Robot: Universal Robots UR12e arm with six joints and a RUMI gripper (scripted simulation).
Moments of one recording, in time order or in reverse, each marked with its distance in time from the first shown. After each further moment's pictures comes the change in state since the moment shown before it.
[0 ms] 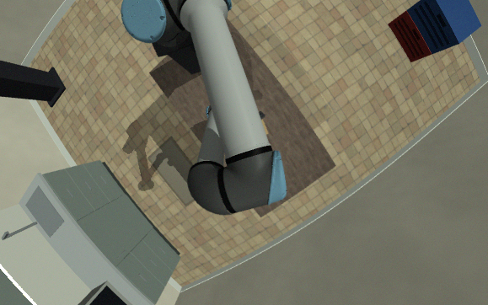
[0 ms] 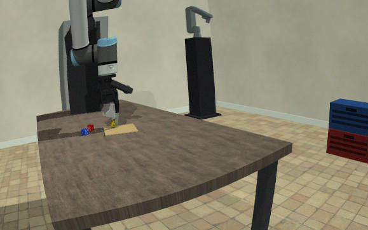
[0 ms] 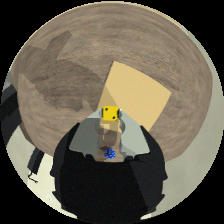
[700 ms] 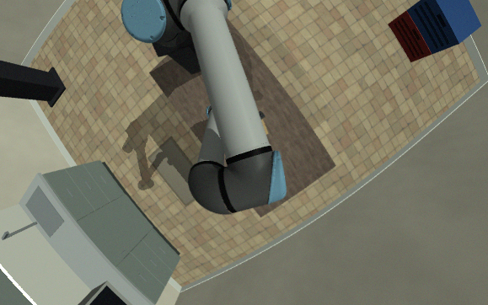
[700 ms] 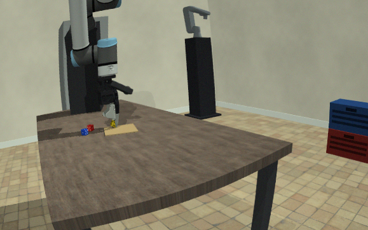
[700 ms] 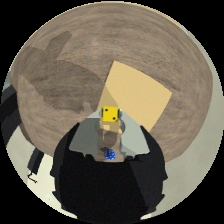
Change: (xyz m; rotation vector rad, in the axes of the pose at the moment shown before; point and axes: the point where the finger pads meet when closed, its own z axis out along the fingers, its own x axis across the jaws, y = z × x) arm 0.000 0.000 0.003 0.000 0.000 0.000
